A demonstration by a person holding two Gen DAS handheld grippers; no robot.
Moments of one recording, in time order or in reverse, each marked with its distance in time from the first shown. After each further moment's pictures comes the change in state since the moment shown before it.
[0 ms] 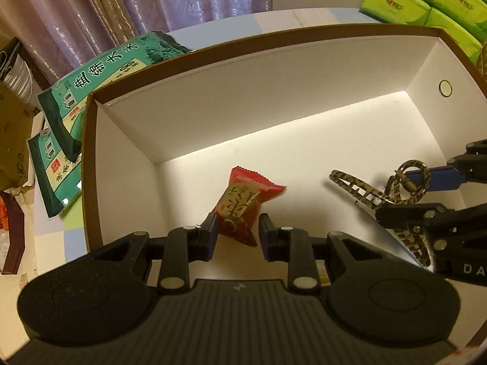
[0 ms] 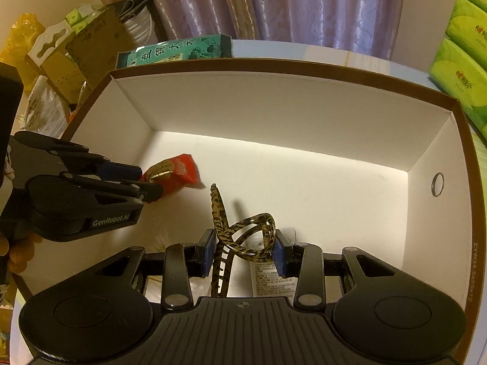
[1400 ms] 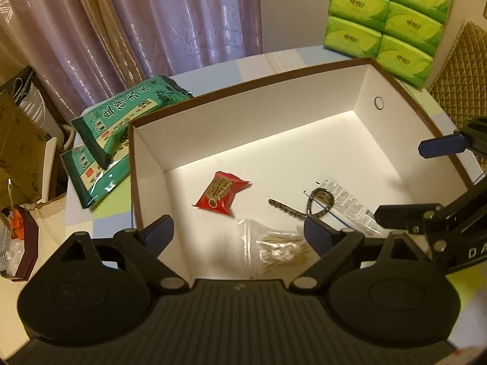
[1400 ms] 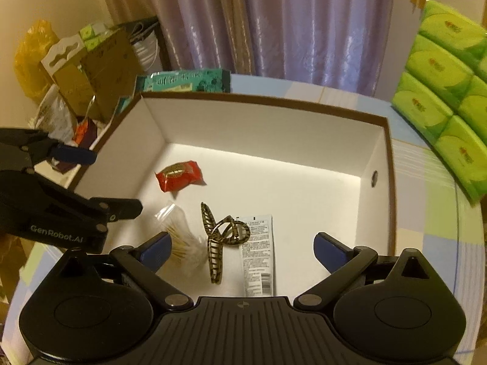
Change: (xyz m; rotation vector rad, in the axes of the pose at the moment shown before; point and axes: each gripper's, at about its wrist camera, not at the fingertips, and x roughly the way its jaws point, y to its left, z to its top) left arm -0.108 -0.029 -0.039 0.021 -0.142 0.007; right arm -0.090 0.013 -0.045 -0.044 -0.137 -0.045
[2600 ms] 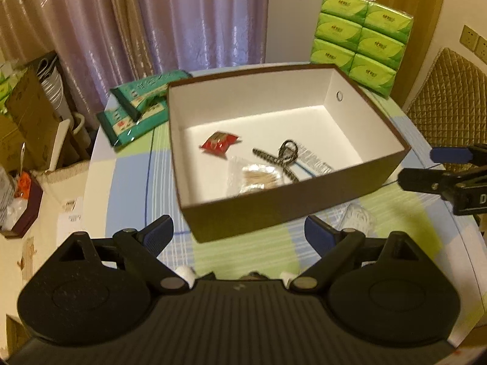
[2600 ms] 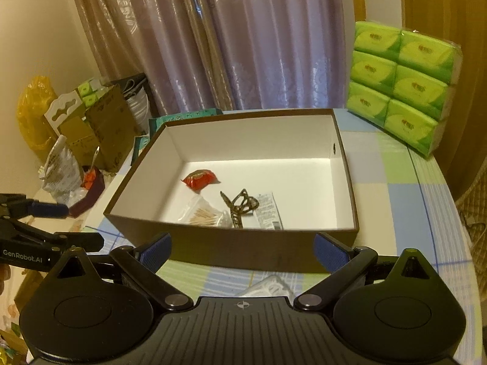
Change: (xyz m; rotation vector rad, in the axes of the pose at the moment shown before) left arm -0.117 -0.004 -0.118 -0.114 -0.097 -0.026; right arm -0.110 0.037 -0.103 0.138 -0.202 -0.029
